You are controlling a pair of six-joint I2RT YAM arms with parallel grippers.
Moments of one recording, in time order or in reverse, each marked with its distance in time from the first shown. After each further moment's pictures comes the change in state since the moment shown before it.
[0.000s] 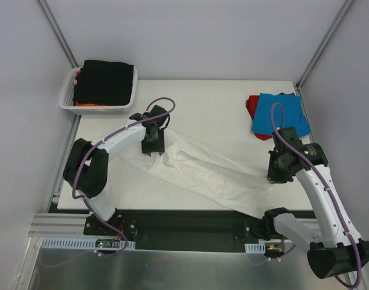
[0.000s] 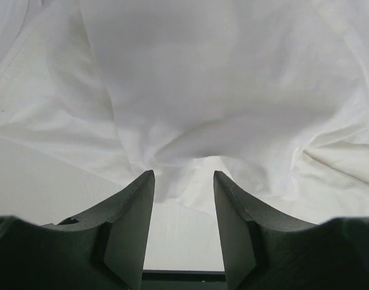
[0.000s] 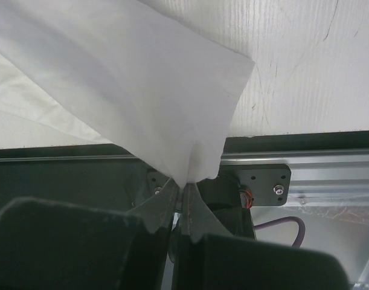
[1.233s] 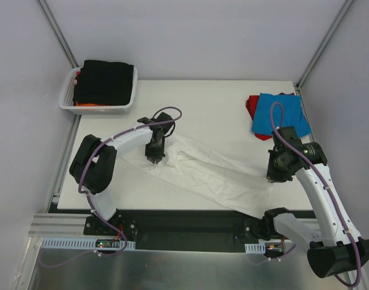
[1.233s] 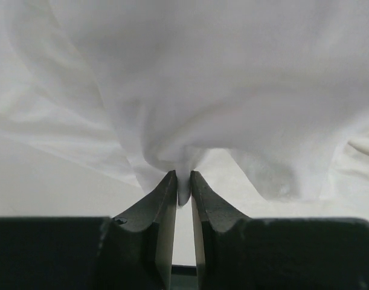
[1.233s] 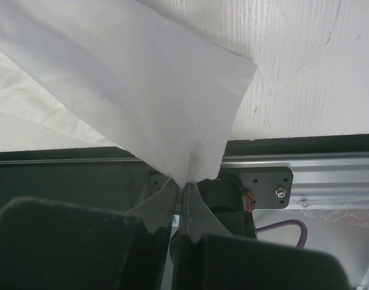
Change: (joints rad) left arm -0.053 0.067 -0.030 -0.021 -0.017 0.027; right arm 0.000 0.012 0.000 0.016 -0.001 0.004
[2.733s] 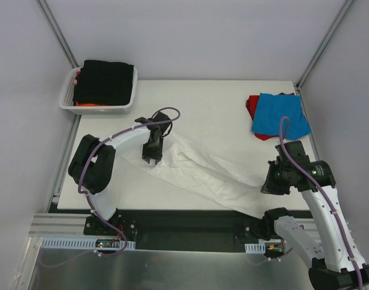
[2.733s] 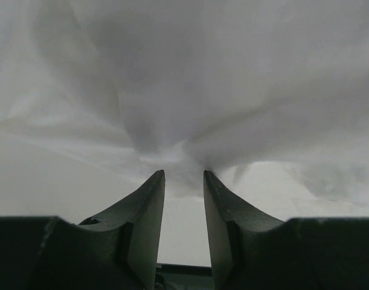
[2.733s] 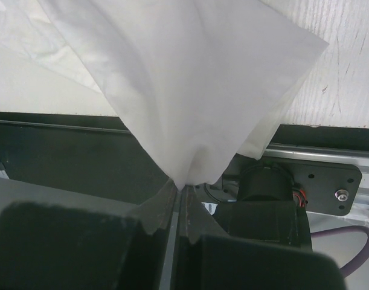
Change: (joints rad) left arm 0.029 -0.029 -0.024 -0.024 -0.021 0.056; right arm 0.003 -0.203 -0.087 -0.035 -0.209 0.049
